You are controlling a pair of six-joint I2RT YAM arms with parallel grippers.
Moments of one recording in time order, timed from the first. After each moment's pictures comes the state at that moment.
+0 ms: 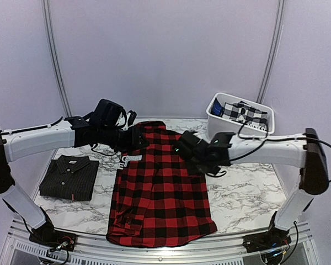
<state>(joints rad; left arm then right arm) -0.74 1.57 1.22 -0.33 0.23 -0.68 0.99 1.64 1.26 -0.76 0.69 0.68</state>
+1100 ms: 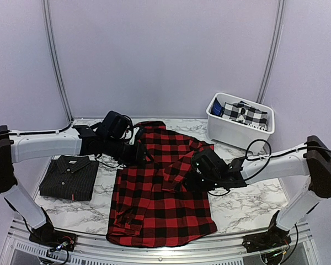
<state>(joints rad) -0.78 1.59 1.15 -0.33 0.30 -0.63 0.93 1.54 0.80 -0.17 0.17 0.76</state>
